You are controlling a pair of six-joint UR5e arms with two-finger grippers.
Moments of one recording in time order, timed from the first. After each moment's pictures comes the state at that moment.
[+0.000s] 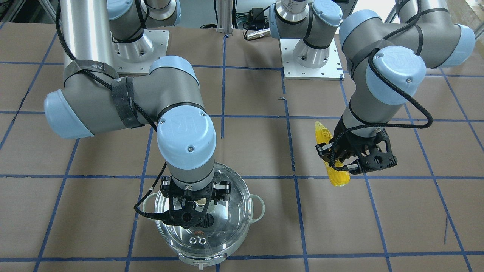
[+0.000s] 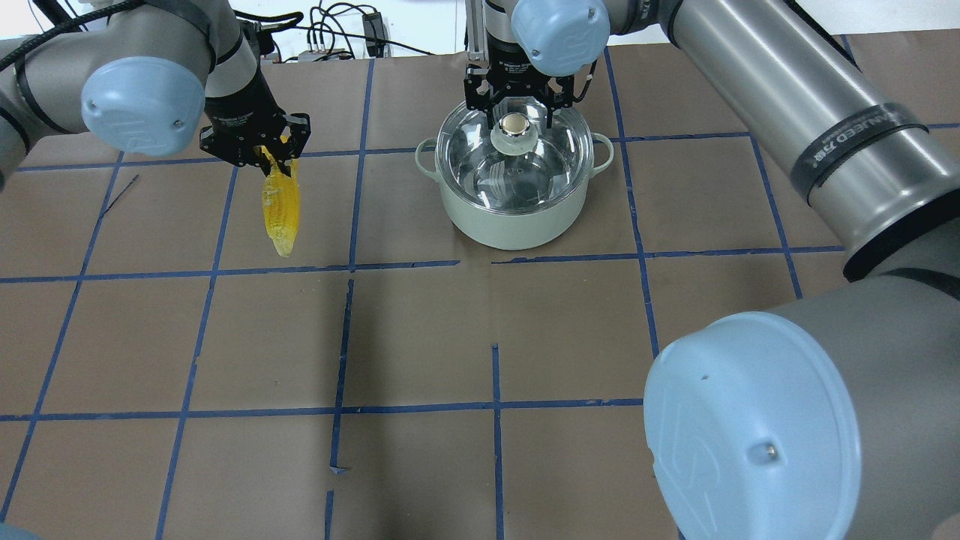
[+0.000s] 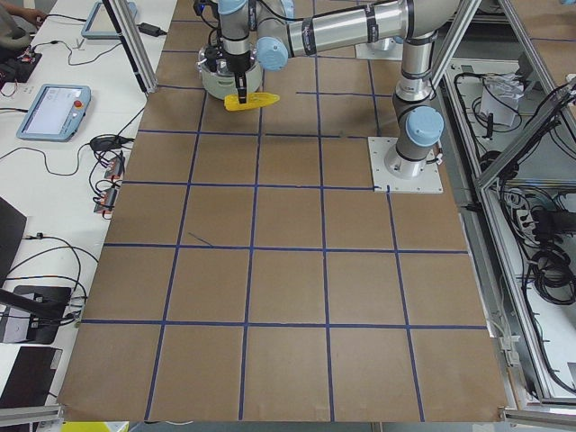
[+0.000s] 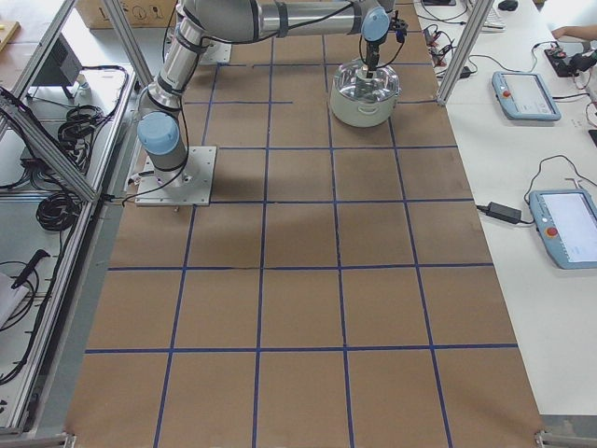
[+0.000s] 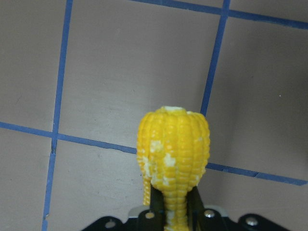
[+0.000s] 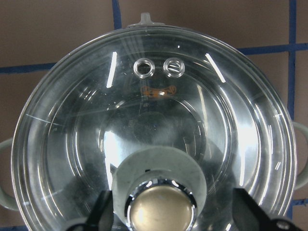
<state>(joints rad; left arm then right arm) -1.54 -1.83 -1.55 -1.32 1.65 -0.14 1.85 -0.93 1.05 -1.69 -1.60 0.35</state>
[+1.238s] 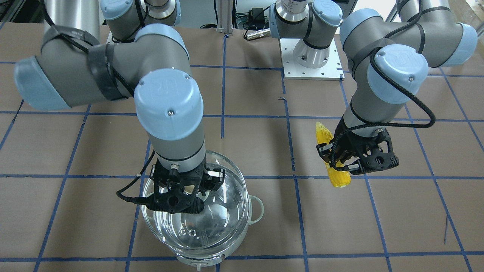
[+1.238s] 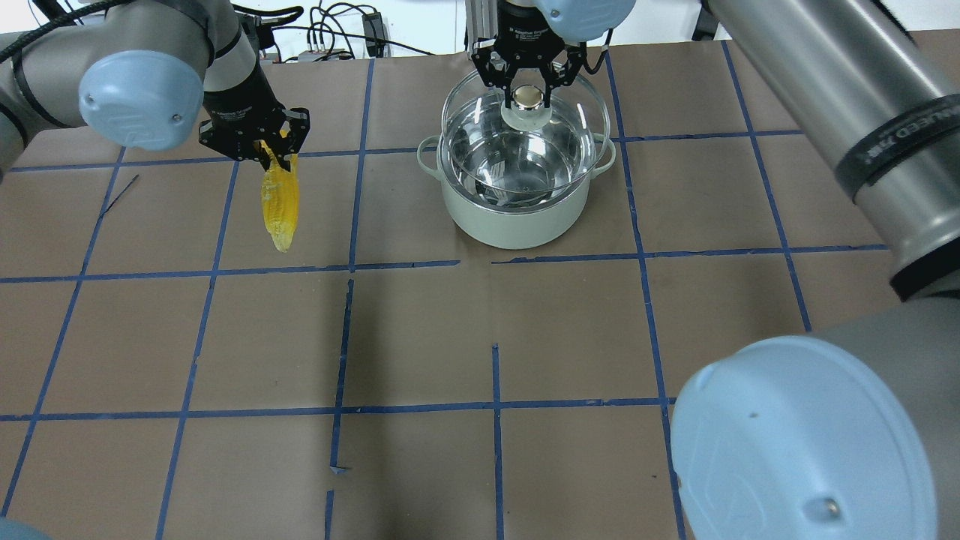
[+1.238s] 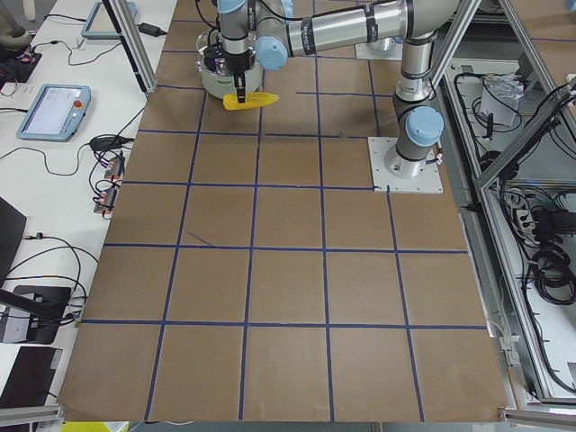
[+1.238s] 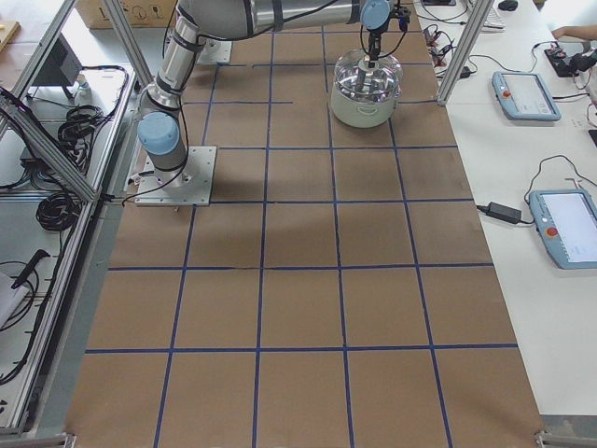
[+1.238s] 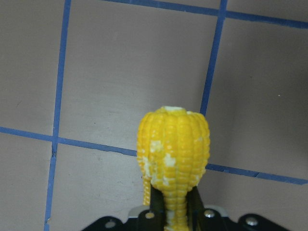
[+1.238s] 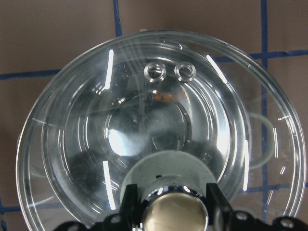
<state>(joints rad) -1.54 -1.83 -1.52 -1.34 1.65 -0.14 1.82 -1.01 1.01 -1.60 -1.59 0.31</state>
